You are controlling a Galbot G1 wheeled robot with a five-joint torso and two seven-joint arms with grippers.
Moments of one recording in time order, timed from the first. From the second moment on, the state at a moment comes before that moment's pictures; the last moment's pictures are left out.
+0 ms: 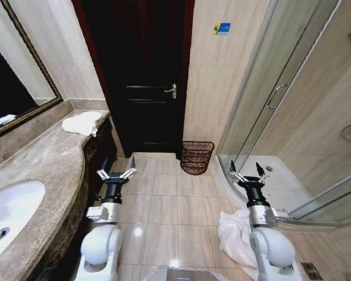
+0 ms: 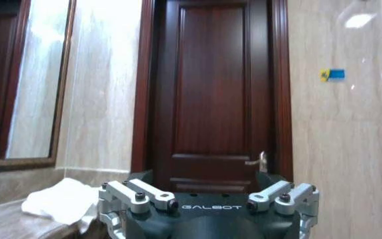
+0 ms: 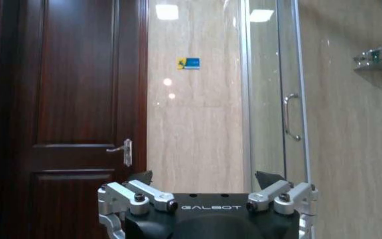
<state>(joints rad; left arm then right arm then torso) 1.57 -1.61 -0.66 -2.30 -0.05 -0.03 0.01 -1.54 1.49 0.69 2.23 0.17 0.02 -0.02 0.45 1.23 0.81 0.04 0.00</state>
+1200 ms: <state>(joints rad) 1.67 -1.59 -0.55 -2.37 -0.09 0.09 0.02 -1.59 1.53 0.66 2.24 0.12 0.17 -0.08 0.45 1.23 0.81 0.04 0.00</state>
